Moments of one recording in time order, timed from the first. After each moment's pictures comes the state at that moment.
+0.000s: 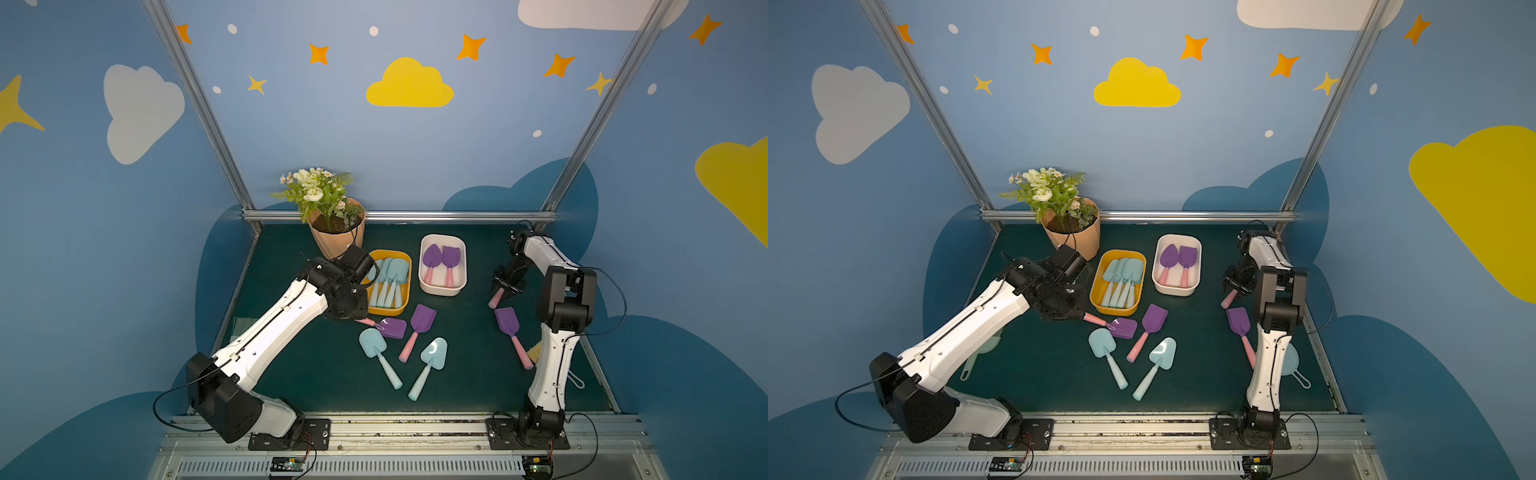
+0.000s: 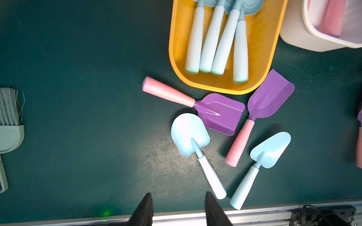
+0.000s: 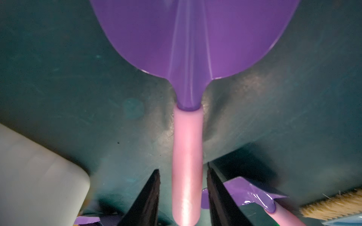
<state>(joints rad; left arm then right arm) -0.58 1.43 1.44 -1.30 -0.05 -0.63 -0.04 2.26 1.86 -1.30 -0.18 0.54</state>
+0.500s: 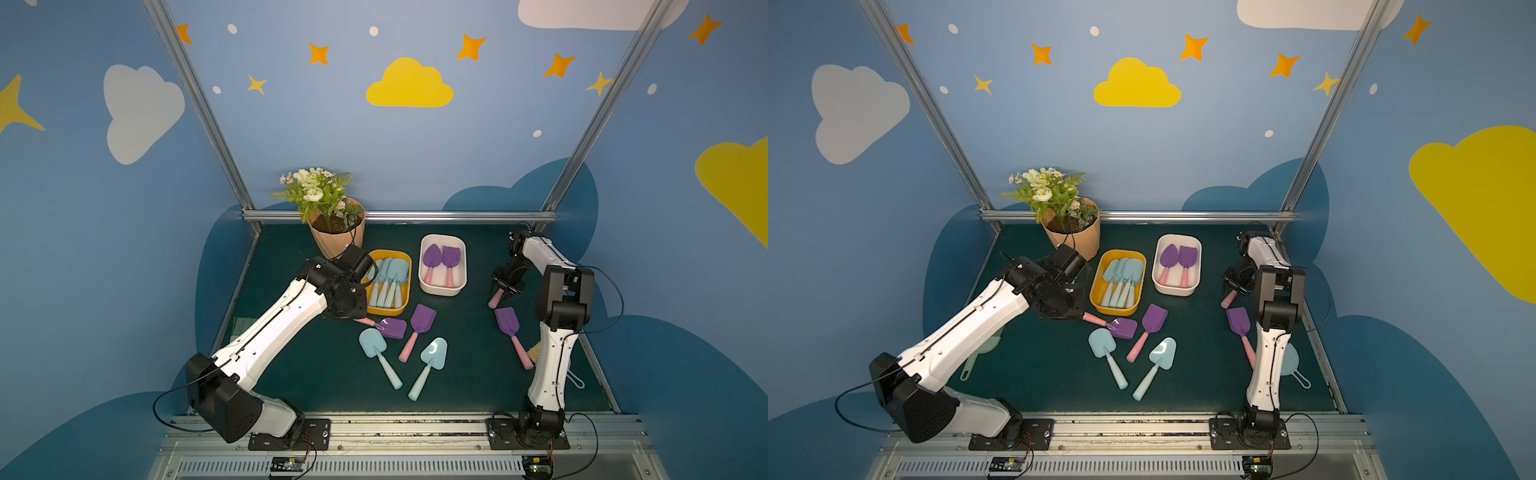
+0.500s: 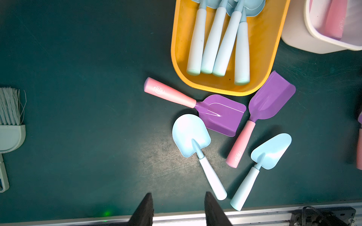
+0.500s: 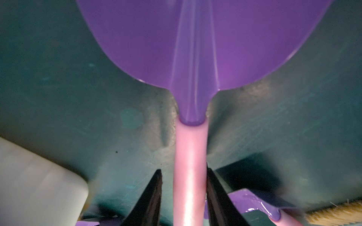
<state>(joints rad) -0.58 1.43 1.44 -1.30 -0.05 -0.63 -0.04 2.29 1.87 -1.30 -0.19 0.54</state>
